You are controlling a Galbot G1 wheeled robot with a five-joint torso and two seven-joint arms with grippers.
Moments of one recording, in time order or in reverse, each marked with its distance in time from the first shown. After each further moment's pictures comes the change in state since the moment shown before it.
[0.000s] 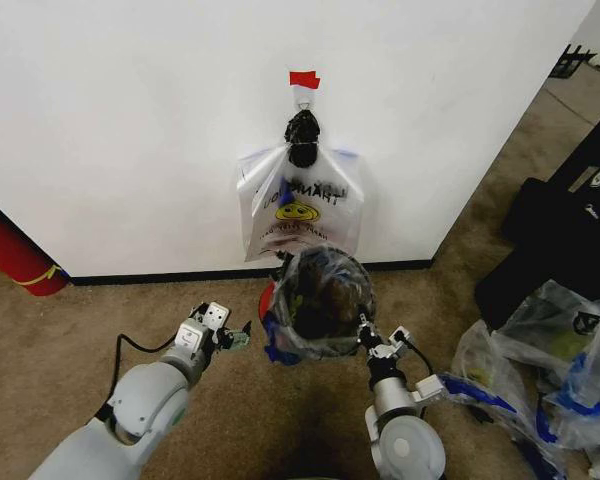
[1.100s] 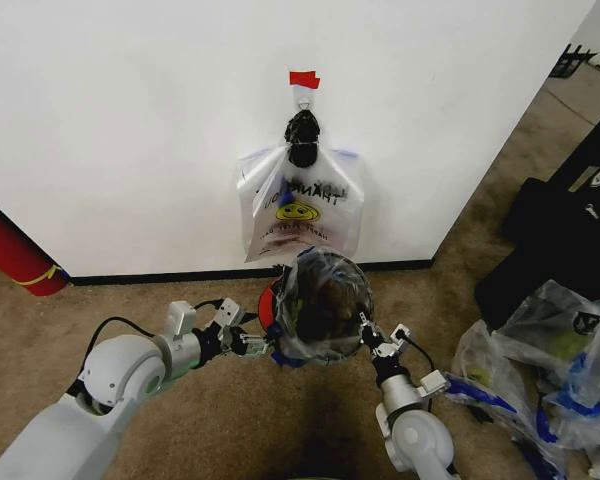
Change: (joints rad) left arm -0.091 -0.010 -0.063 0.078 -0.040 0.053 0.416; right arm 0.028 -0.034 0.014 -0.091 -0.026 0.006 -0.150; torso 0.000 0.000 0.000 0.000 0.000
